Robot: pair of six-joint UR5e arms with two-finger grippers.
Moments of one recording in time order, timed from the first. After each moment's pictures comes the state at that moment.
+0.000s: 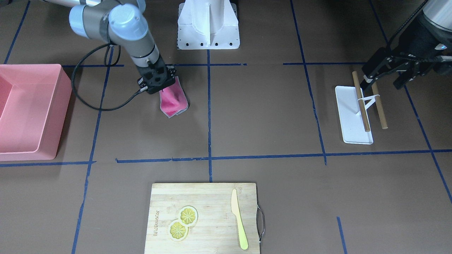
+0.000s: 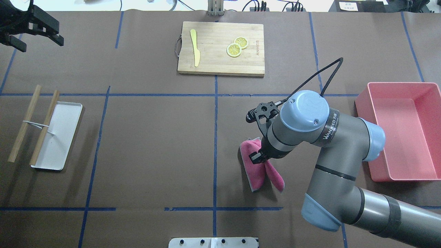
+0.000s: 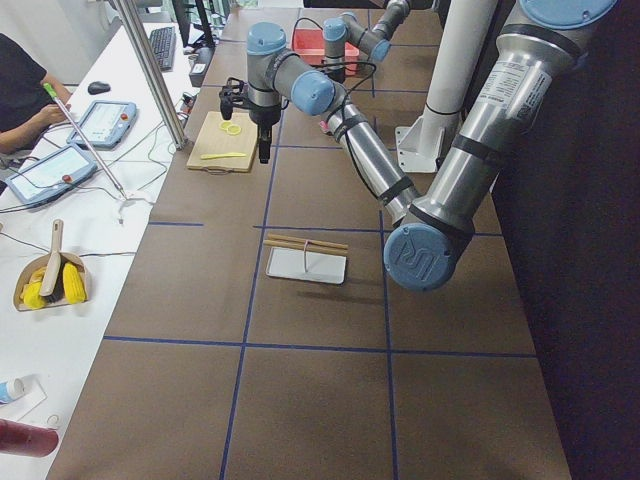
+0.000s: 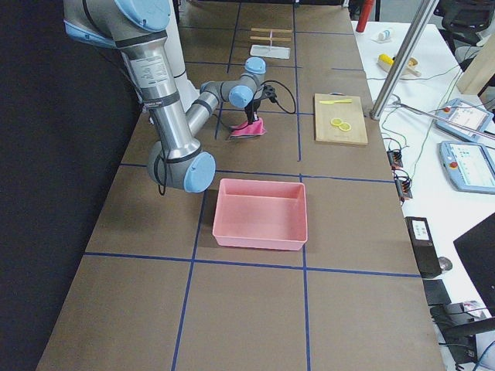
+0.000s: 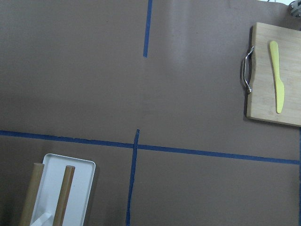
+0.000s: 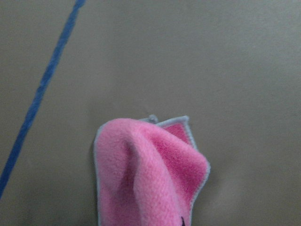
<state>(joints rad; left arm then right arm) -1.20 -1.99 -2.04 -1.31 -2.29 -0.80 0.55 -1.13 1.82 -1.51 2.03 0.77</state>
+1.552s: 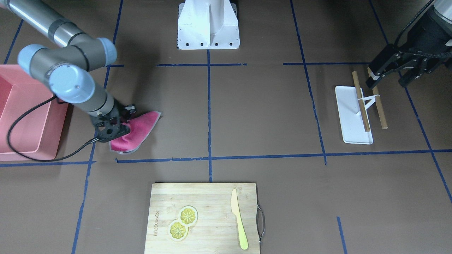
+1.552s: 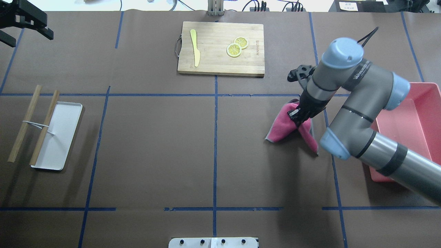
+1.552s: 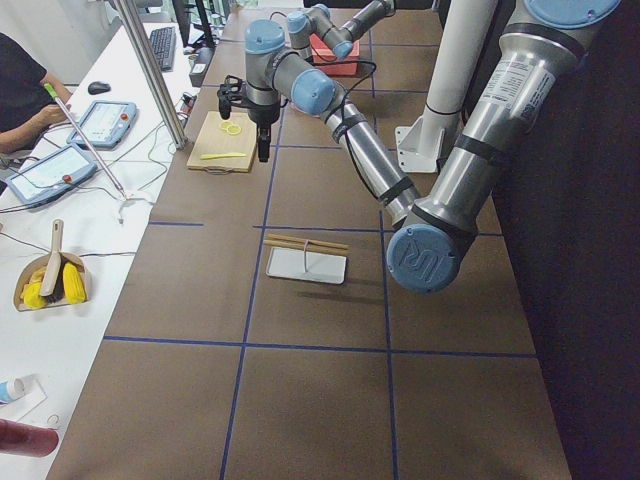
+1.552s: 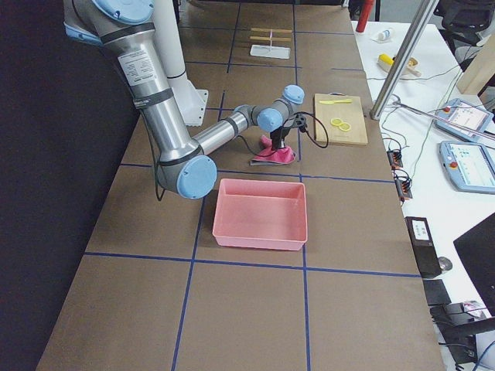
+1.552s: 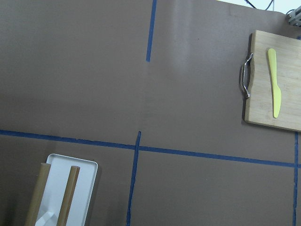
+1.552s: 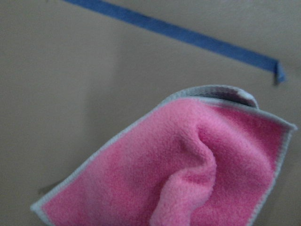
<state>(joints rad) -1.23 -1.99 -2.04 -1.30 -2.31 -0.80 0.73 -1.14 1.63 -1.49 2.23 0.63</state>
